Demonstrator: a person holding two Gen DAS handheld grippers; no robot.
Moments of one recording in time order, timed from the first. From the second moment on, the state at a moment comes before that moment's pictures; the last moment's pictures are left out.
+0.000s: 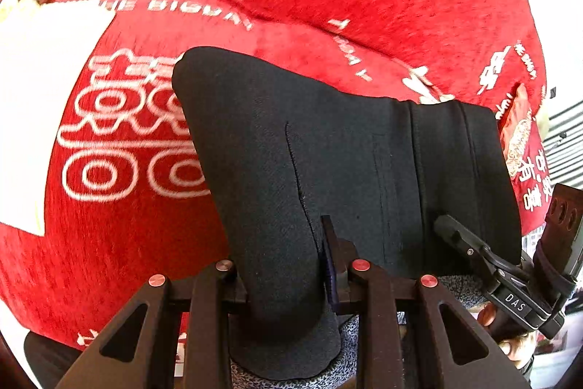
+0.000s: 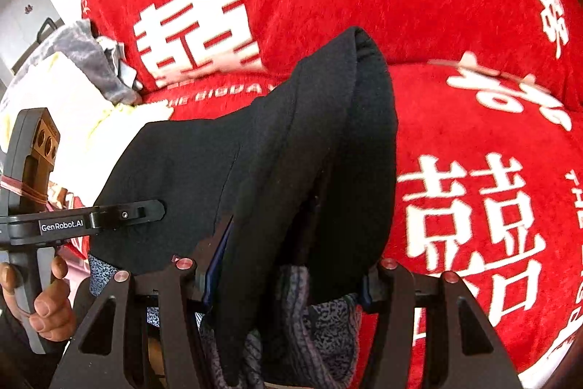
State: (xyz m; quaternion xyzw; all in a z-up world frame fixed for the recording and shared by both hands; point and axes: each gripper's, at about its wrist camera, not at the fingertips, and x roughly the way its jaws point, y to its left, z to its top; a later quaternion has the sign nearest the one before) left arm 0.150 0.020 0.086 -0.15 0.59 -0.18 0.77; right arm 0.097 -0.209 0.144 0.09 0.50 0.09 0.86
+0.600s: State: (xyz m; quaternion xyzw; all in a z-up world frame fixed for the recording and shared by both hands) left arm 0.152 0.047 0.023 -0.17 0.61 -0.13 0.76; right arm 0.102 -0.224 0.073 0.13 0.54 0.06 0.83
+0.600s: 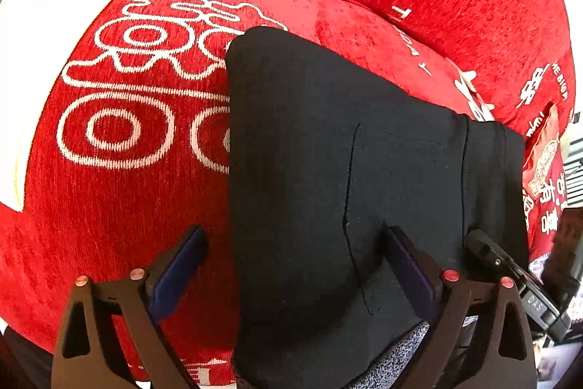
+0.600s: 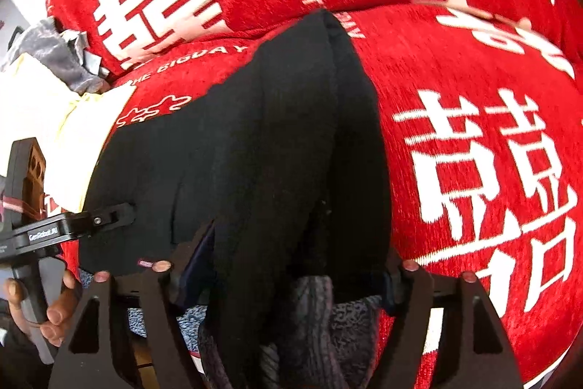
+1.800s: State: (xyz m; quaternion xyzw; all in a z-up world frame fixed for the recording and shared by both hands) left arm 0.084 0.003 0.059 -0.05 0.57 -0.07 0.82; right arm 0.035 -0.149 0.089 -0.12 0.49 0.08 0.86
